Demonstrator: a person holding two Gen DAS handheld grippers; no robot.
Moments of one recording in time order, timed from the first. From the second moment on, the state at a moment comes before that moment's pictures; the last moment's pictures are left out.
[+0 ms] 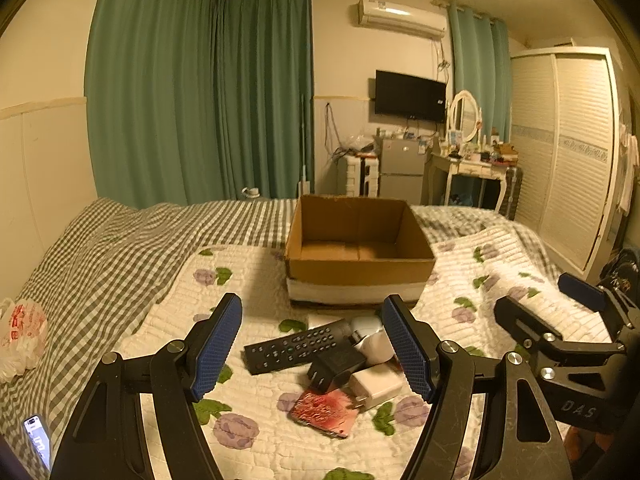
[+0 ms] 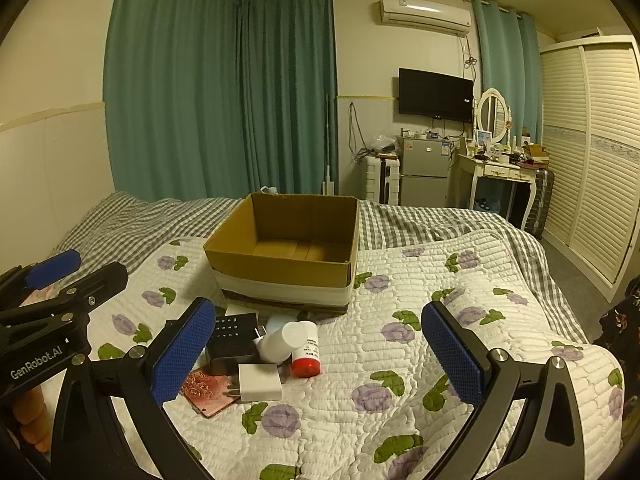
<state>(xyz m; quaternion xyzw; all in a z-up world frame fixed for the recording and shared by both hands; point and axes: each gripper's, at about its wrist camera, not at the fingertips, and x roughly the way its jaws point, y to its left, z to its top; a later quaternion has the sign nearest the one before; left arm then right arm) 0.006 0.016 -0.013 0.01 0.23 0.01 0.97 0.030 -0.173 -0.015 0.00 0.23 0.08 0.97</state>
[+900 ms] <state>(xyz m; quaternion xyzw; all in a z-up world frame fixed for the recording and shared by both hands) 0.078 0.039 -0.119 0.03 0.41 0.06 0.91 0.144 -0.105 -0.178 0.00 0.49 0.20 0.85</state>
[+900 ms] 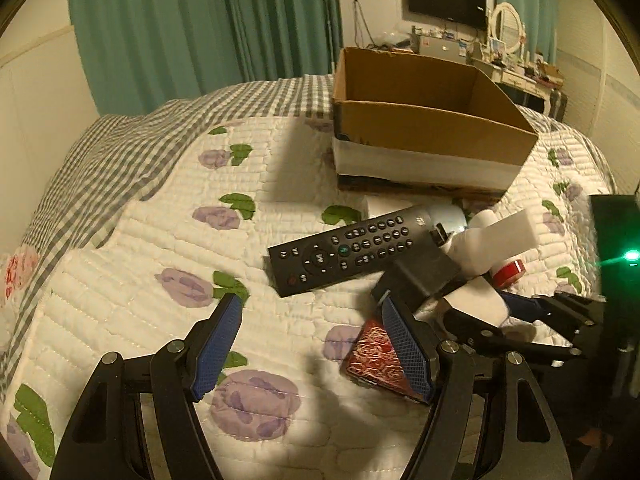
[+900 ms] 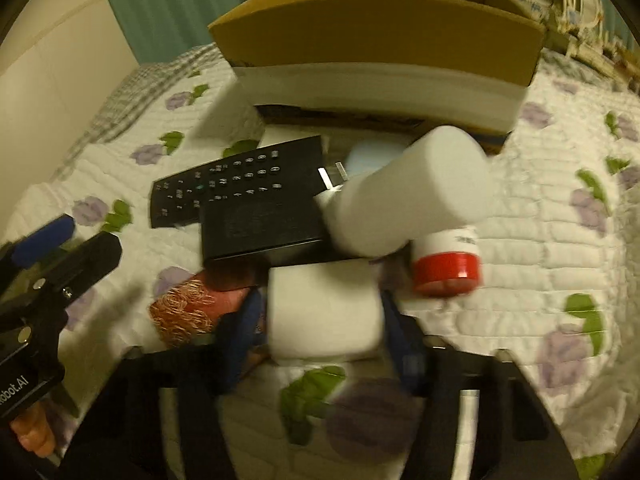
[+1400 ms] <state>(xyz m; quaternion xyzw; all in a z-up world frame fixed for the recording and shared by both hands) 0.132 -0.019 -0.151 0.10 0.44 -0.04 0.89 0.137 -0.162 -0.122 0.00 0.44 0.18 0.88</state>
